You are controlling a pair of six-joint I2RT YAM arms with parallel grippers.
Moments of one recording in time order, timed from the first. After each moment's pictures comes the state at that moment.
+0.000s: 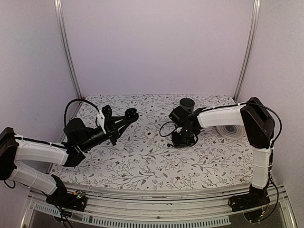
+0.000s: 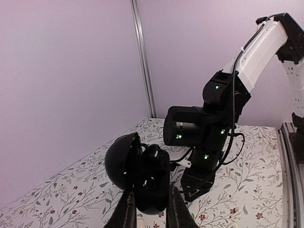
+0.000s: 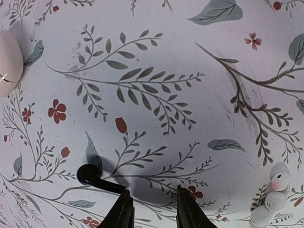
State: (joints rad) left arm -0.72 1.27 0.40 1.02 0.24 0.11; right arm 0.77 2.04 1.40 -0.60 0.07 0.59
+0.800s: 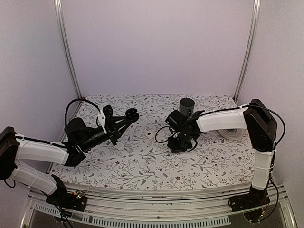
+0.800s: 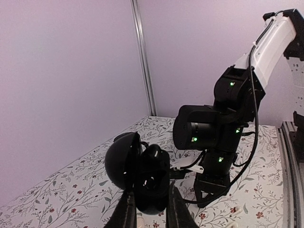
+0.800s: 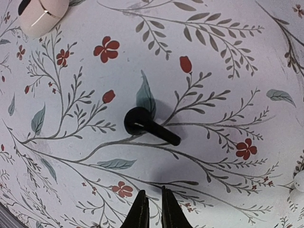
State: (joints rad) left arm -0.72 1.28 0.41 1.01 0.24 0.11; right arm 0.84 1.99 1.35 -0.61 0.00 0.60
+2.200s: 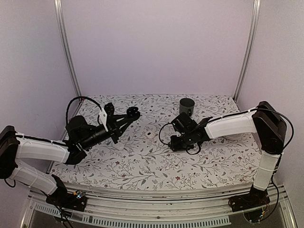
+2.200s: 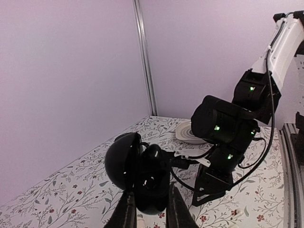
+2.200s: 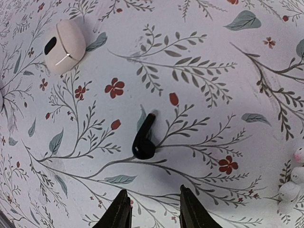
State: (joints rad) left arm -0.72 1.29 0.44 0.98 0.23 0.10; right arm 0.84 1.88 1.15 -0.31 0.08 0.62
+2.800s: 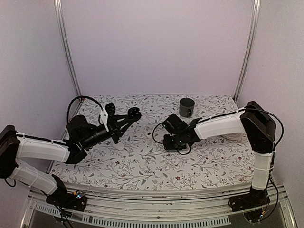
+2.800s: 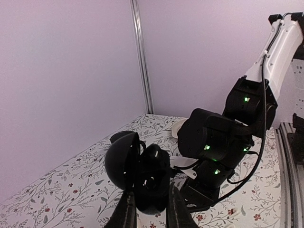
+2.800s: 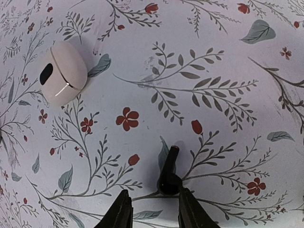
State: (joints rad) left arm -0.72 1.30 0.45 0.97 0.25 0.09; right arm 0.90 1.99 1.26 -0.31 0.20 0.76
